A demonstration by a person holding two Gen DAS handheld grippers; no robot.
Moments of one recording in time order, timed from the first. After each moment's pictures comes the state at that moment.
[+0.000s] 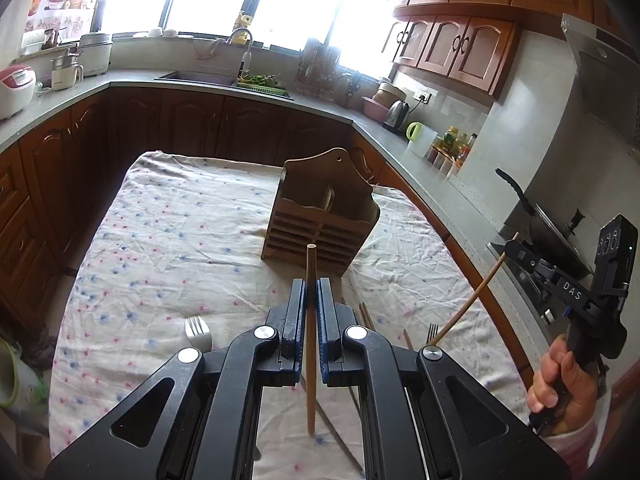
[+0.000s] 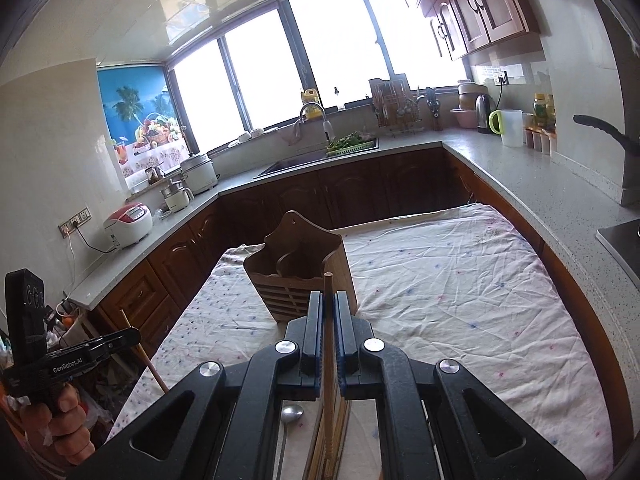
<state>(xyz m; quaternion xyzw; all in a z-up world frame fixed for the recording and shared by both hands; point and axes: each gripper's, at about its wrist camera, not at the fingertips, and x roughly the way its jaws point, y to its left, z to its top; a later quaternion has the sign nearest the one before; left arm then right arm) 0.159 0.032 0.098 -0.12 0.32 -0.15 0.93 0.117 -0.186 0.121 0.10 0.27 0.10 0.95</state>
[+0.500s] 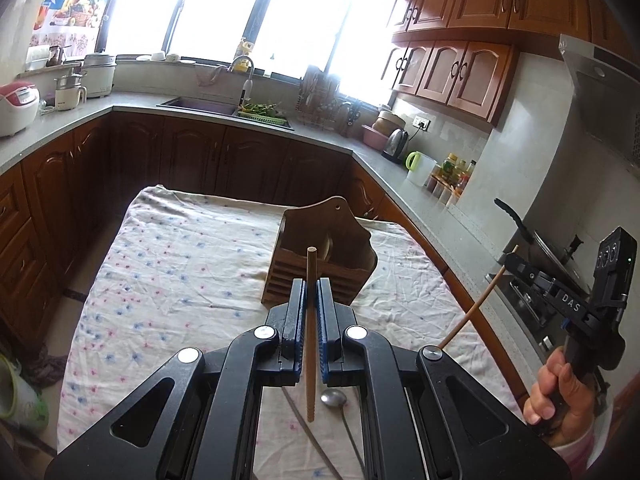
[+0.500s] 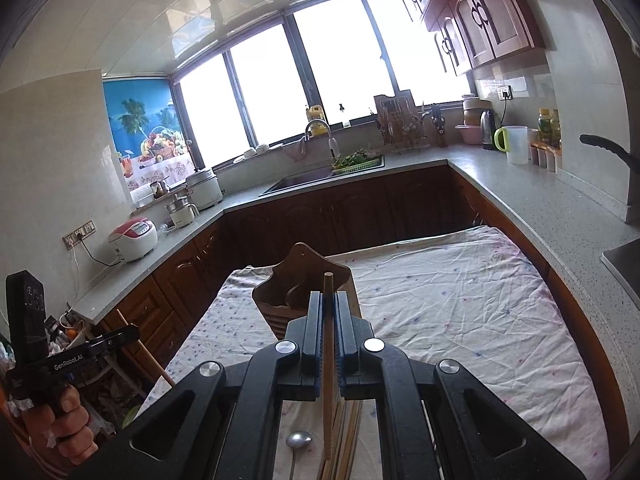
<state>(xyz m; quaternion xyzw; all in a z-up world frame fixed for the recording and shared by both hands) 0.174 0.034 0.132 -0.12 0.27 -0.14 0.94 0.133 -0.184 0.146 0.10 0.24 0.11 0.96</state>
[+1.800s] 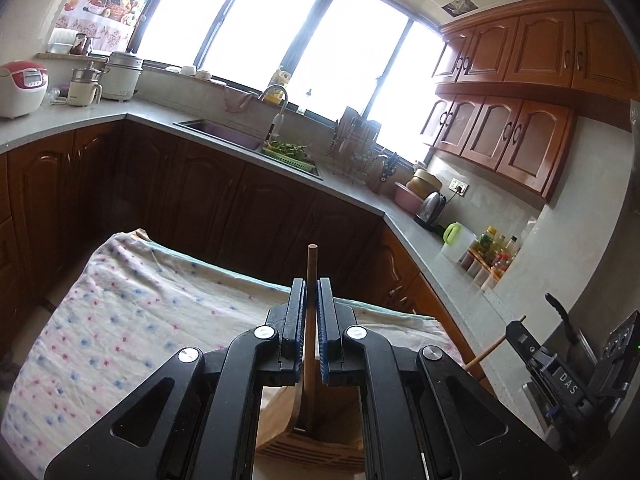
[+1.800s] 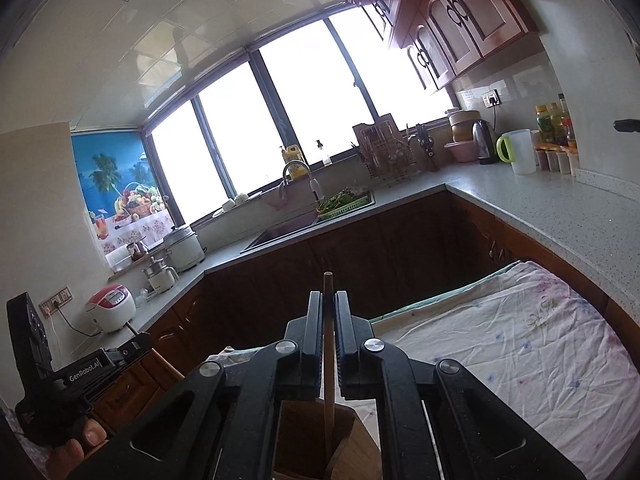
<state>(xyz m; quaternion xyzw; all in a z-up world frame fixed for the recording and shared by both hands) 0.373 0.031 0.103 -0.20 0.21 -0.08 0.95 0.294 -0.175 0.102 0.17 0.17 0.07 0.97</state>
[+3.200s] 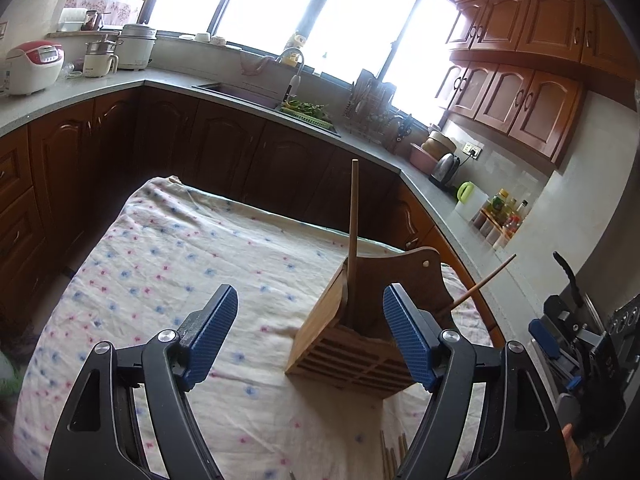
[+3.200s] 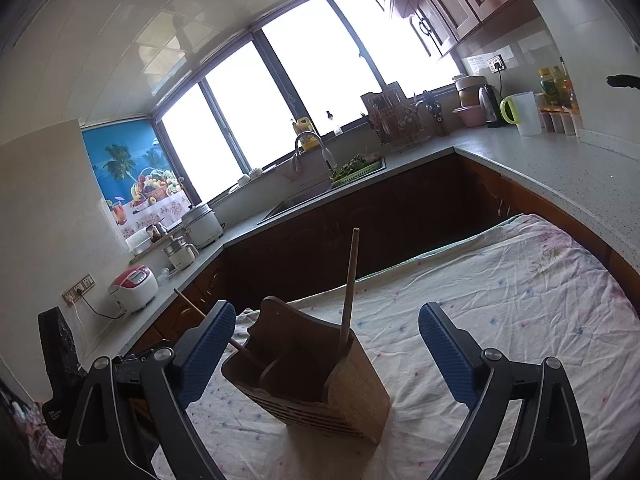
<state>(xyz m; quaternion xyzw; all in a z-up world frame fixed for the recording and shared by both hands) 0.308 0.052 0.072 -0.19 0.28 -0.07 0.94 0.245 -0.182 0.087 0.19 0.23 0.11 0.95</state>
